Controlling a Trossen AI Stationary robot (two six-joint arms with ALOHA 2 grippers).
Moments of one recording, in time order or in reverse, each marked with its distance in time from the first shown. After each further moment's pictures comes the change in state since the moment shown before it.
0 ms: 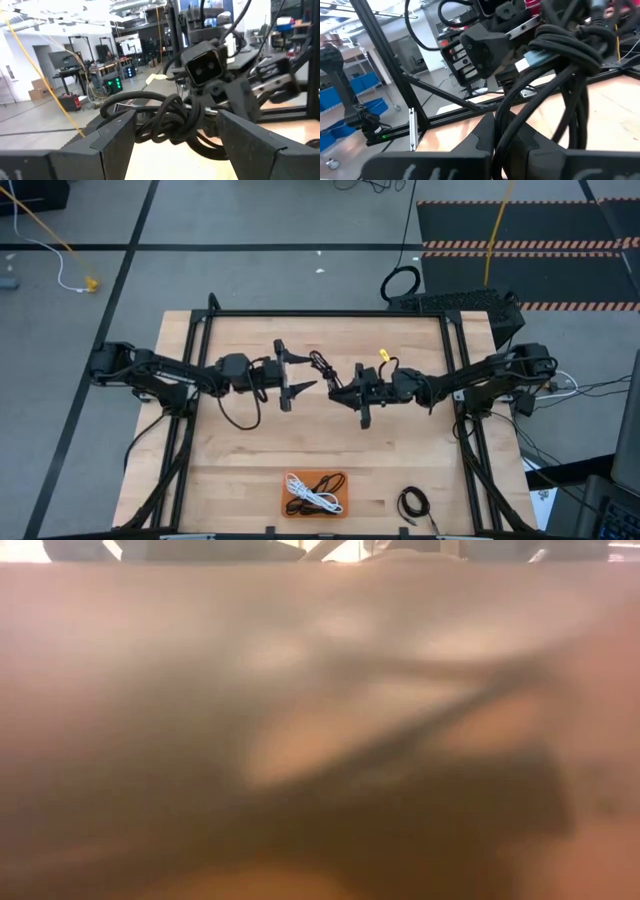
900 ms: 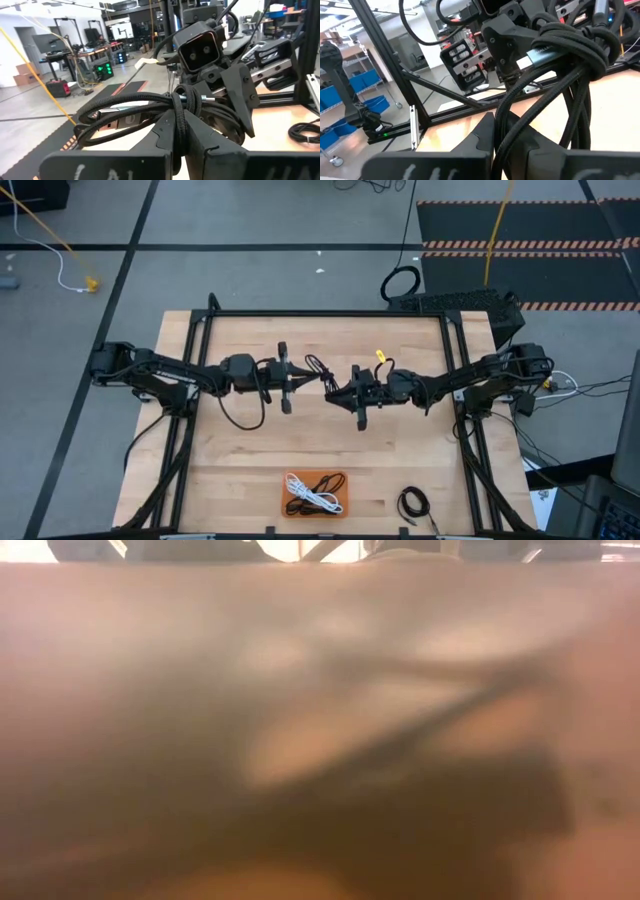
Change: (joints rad) left arm 0.000 0.004 0.026 -0.104 0.029 -0.033; right arm 0.006 0.037 0.036 -0.023 -0.003 0.015
